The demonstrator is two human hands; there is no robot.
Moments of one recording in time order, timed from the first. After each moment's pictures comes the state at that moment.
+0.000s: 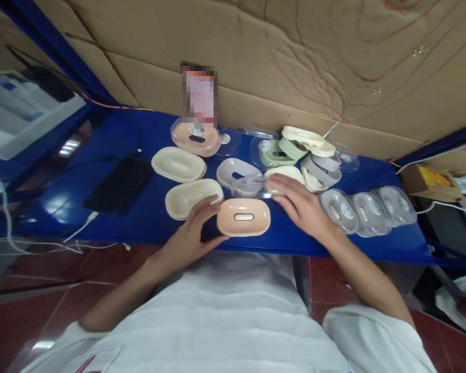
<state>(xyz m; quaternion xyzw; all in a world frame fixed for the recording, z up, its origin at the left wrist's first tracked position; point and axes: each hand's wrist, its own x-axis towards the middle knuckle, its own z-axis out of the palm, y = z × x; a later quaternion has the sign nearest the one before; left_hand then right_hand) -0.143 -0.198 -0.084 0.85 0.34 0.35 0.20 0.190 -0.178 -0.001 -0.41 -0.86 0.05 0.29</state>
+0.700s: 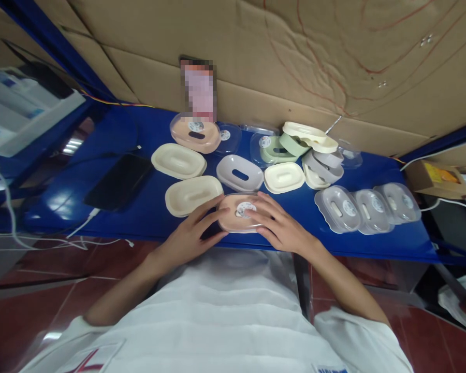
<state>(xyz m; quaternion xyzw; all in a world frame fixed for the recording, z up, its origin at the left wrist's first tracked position) -0.145 -0.197 -0.086 0.87 0.32 0.34 0.17 0.172 -0.210 -0.059 -0.32 -0.91 0.13 0.24</state>
